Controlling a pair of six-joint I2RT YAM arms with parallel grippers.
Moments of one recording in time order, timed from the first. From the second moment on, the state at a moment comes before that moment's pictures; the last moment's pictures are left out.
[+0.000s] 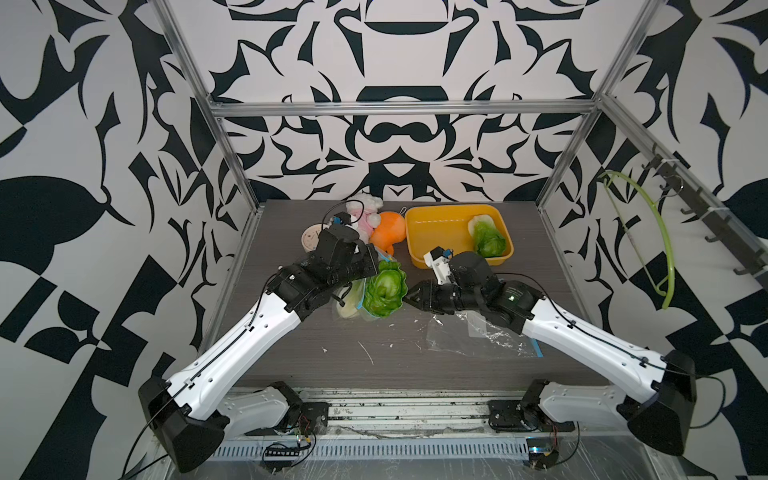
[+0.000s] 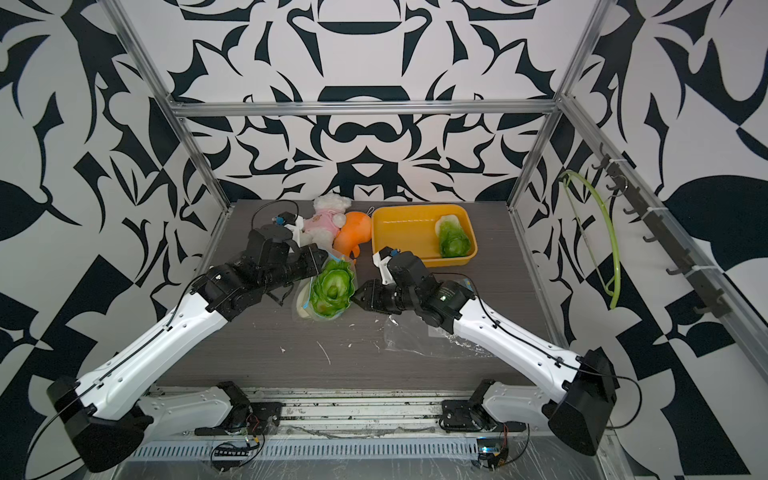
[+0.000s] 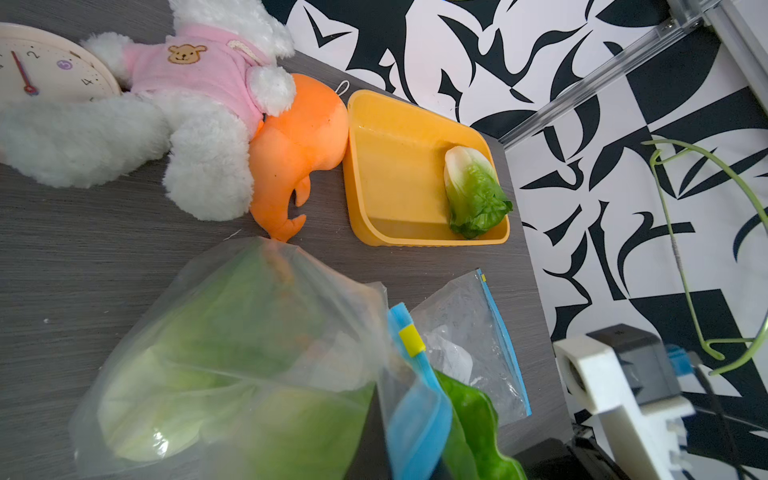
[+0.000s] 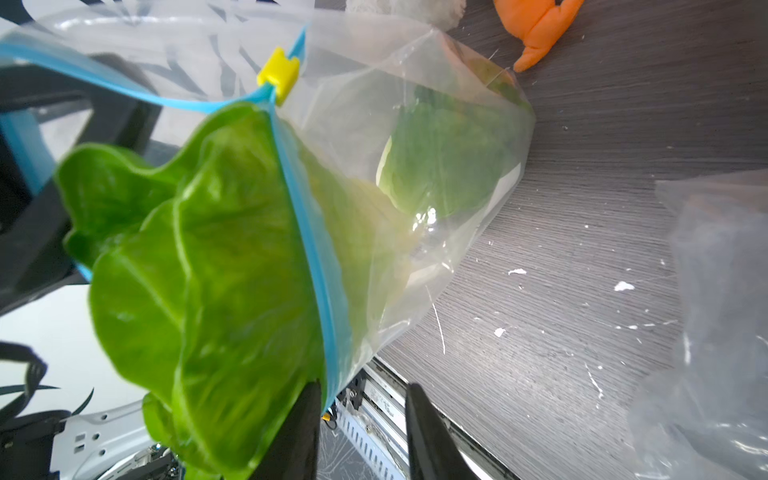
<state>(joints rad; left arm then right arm) -0.71 1.18 1.24 -0.61 -0.06 -0.76 0.81 1.21 1.03 -0.43 -0.34 0.93</state>
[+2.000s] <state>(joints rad) -0.71 1.05 1.21 -0.56 -0.11 -0.89 0.89 1.32 1.57 -0.77 0.00 0.71</state>
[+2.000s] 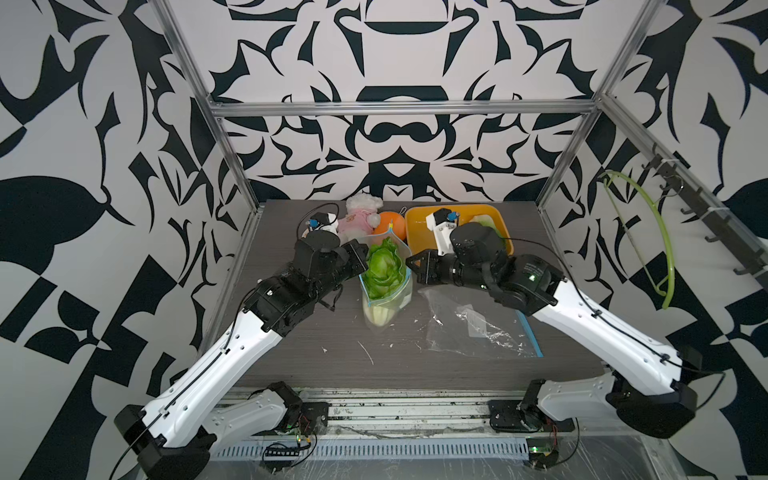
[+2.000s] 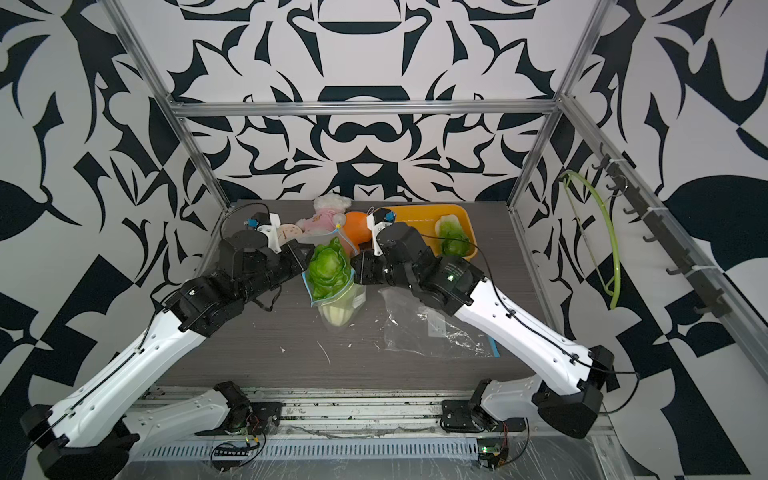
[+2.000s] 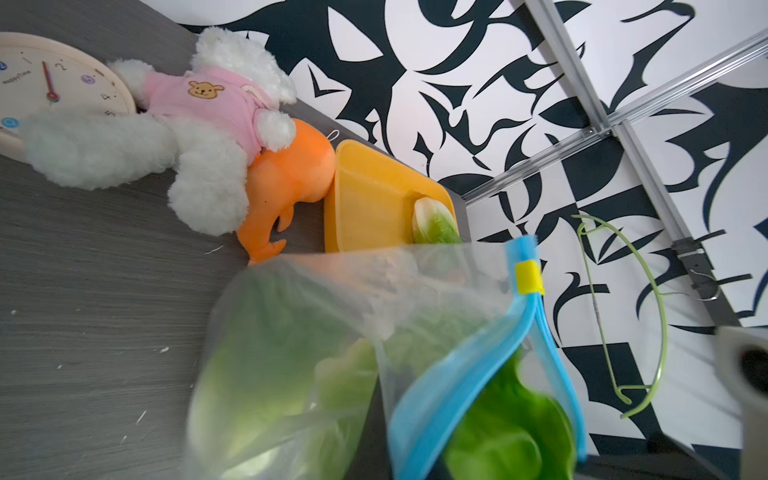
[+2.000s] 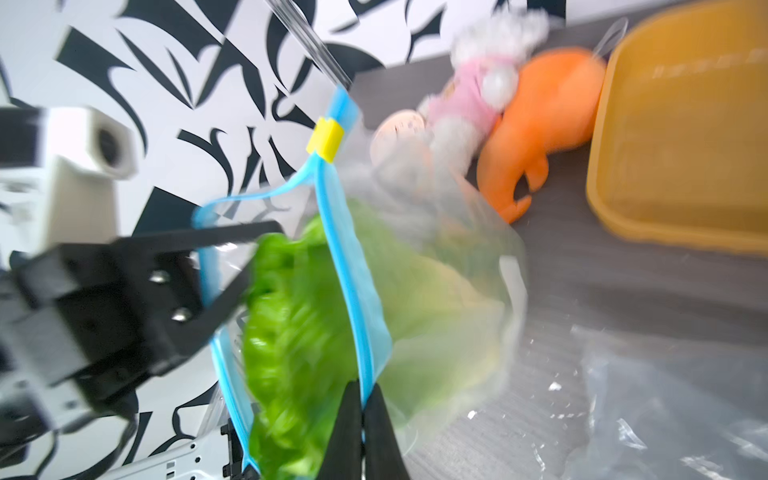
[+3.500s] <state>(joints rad) -0.71 1.22 1.19 -0.46 -0.15 -1.06 1.29 1.51 1.73 -1.10 0.39 0.81</state>
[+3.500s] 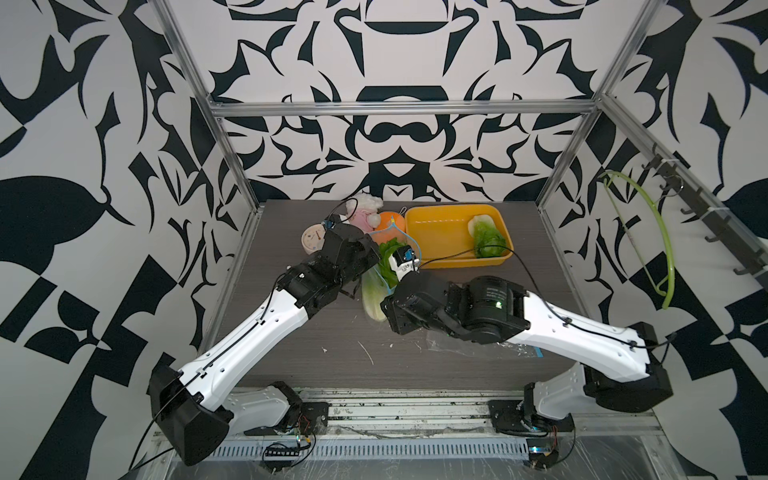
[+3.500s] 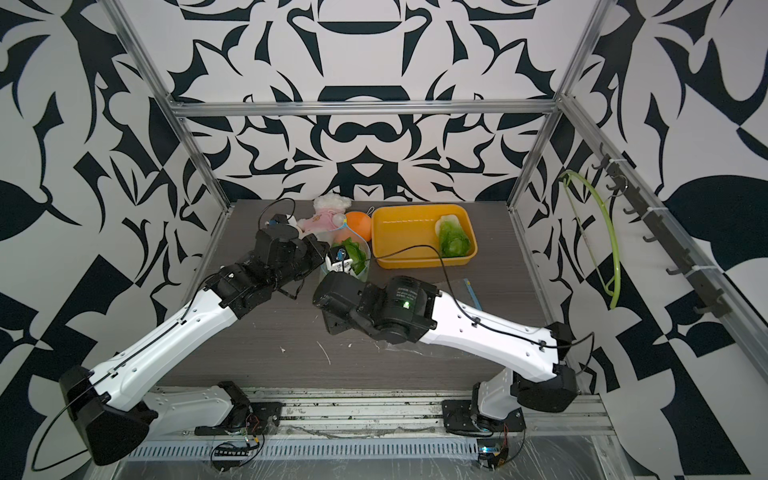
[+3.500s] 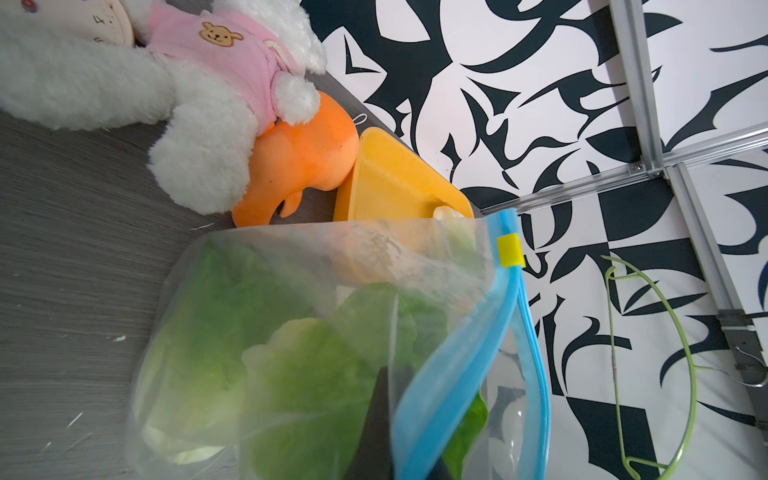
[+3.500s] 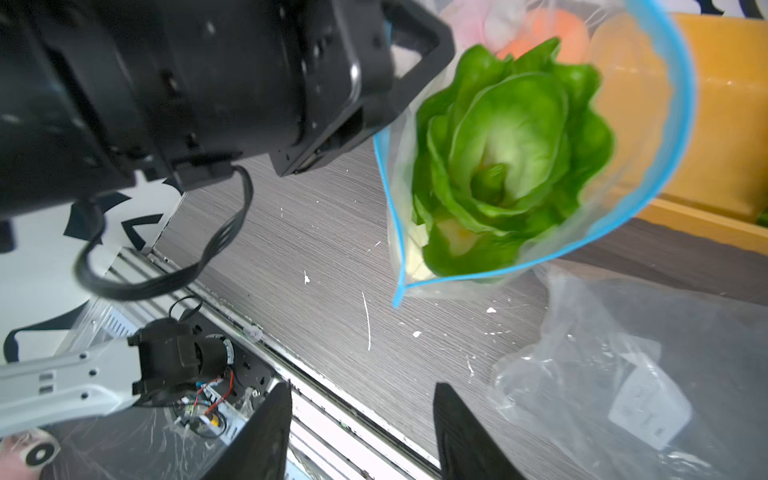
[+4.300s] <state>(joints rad) -0.71 1.22 1.17 -0.41 -0.13 -1.08 1.25 1.60 1.67 -0.99 0.62 0.89</state>
